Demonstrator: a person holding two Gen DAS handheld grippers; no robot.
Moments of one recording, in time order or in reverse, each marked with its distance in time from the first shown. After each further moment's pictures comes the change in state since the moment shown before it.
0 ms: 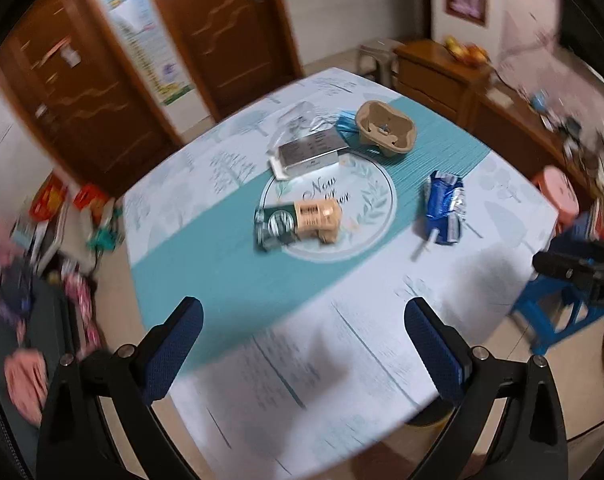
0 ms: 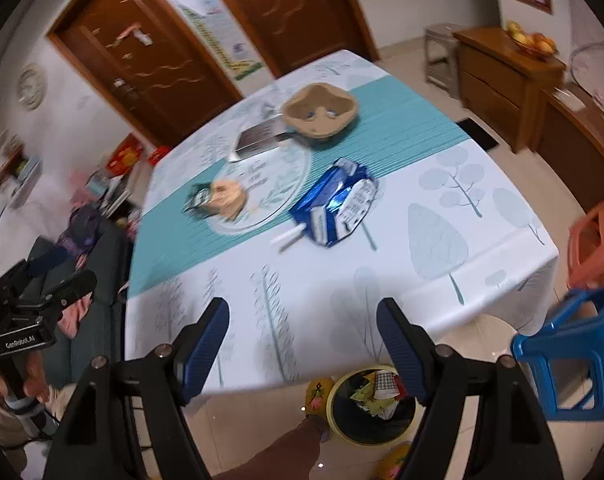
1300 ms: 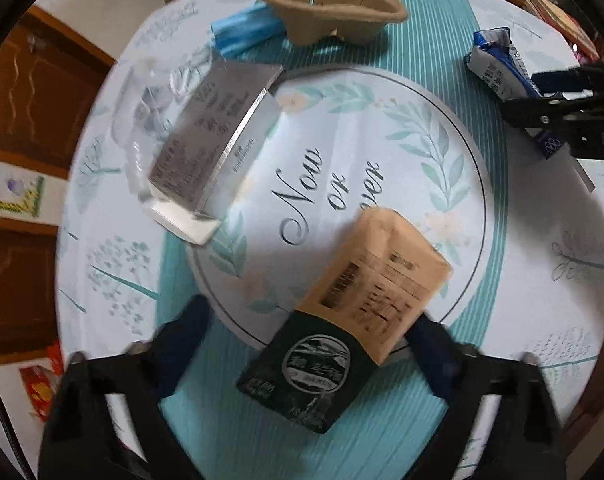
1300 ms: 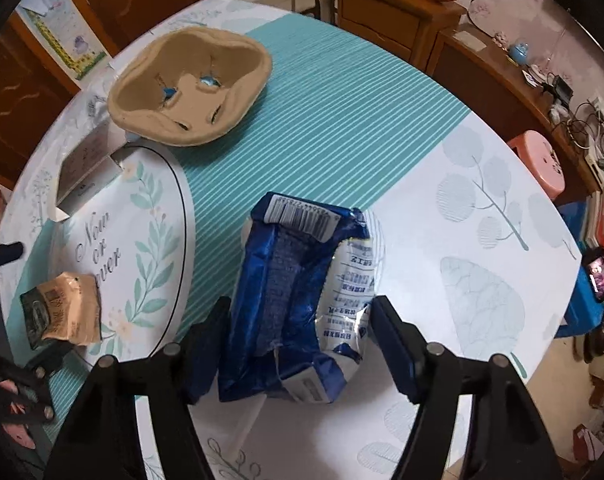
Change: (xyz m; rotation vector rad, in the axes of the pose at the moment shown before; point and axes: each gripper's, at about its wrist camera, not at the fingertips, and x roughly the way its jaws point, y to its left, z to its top) left arm 0.238 0.007 0.091 0.669 0.276 -0.221; right arm 0.155 0.004 0.071 0.260 0.122 -0.443
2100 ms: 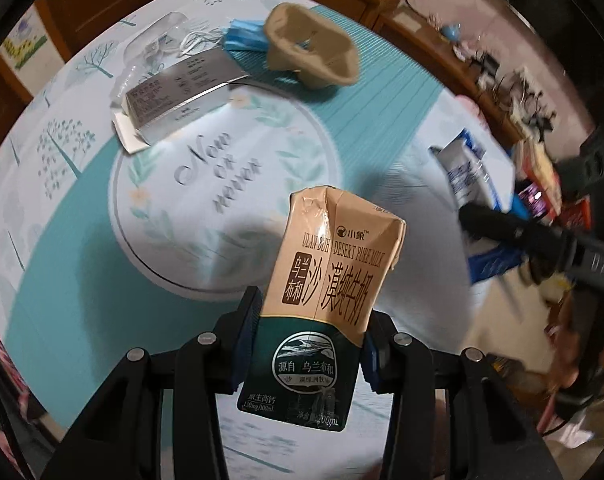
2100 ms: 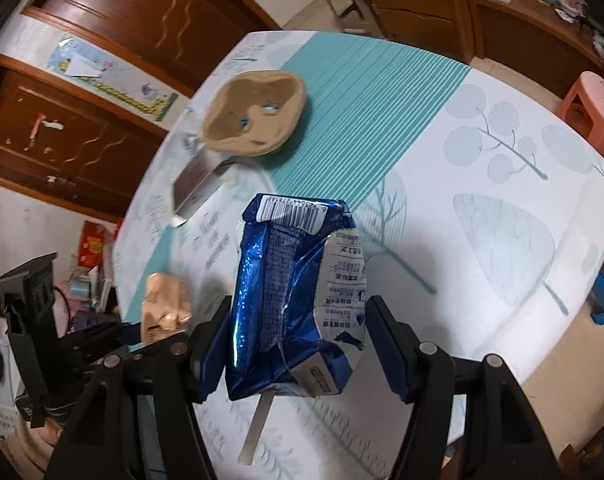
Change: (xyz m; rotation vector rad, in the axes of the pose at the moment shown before) left arm -0.067 -0.041 -0.043 -0.498 -0.121 -0.336; right arm -0.054 -0.040 -0.029 0.112 0.007 0.458
